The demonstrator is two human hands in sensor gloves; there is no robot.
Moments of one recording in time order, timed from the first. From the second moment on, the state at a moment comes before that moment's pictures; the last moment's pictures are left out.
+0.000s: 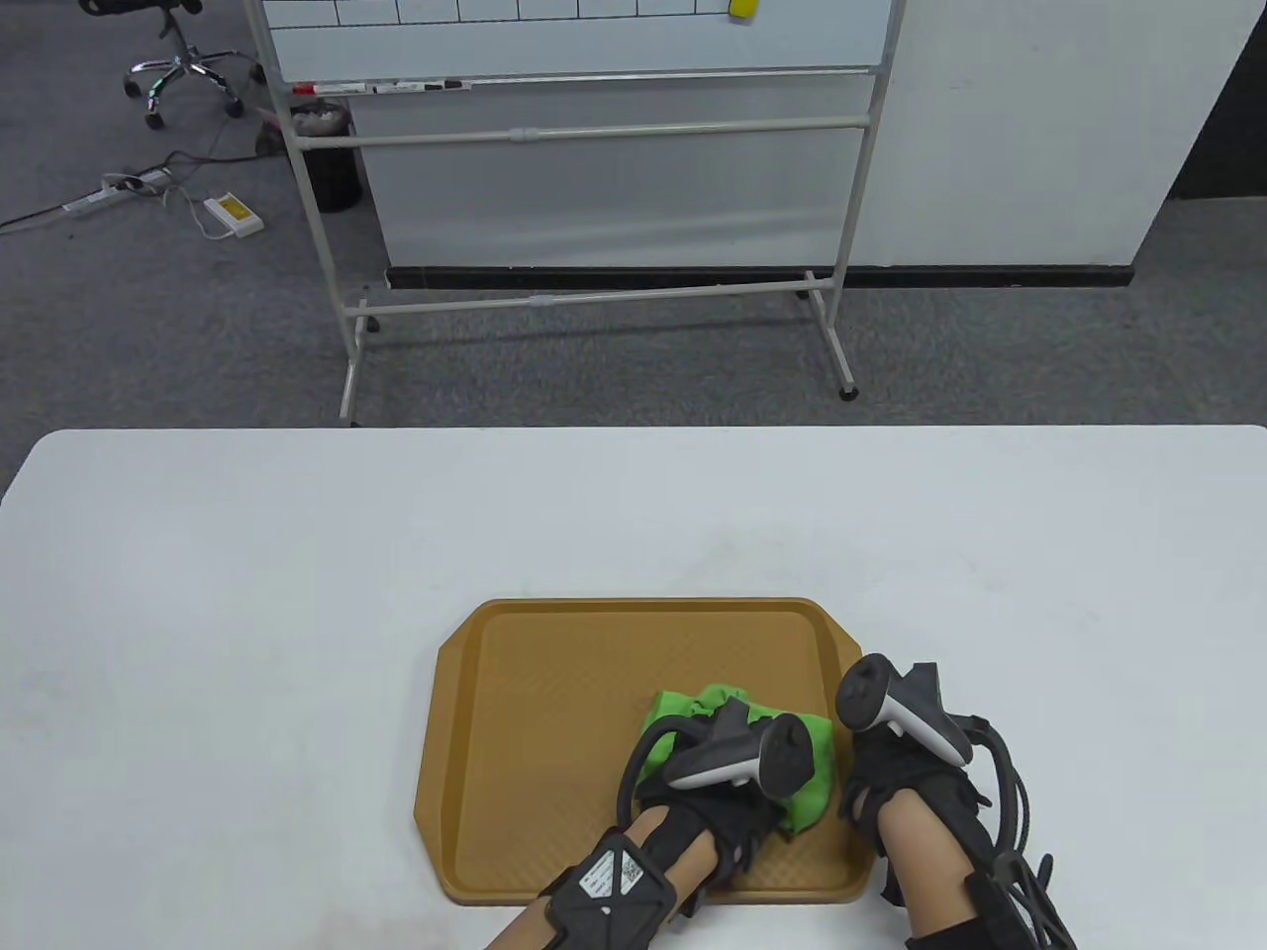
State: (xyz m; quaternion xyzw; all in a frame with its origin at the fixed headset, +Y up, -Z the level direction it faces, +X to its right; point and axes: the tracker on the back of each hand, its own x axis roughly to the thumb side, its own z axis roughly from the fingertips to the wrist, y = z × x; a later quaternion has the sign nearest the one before) left_hand 0.034 -0.763 -0.317 -0.19 -0.30 -0.03 0.93; right_hand 0.205 -0.749 -0.344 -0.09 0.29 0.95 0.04
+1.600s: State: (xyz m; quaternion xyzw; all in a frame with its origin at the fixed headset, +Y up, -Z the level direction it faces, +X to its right) left_hand 0.017 -0.762 -0.335 -0.21 -0.26 -0.04 0.94; right_hand 0.205 -0.749 -0.344 -0.10 0.29 0.95 0.04
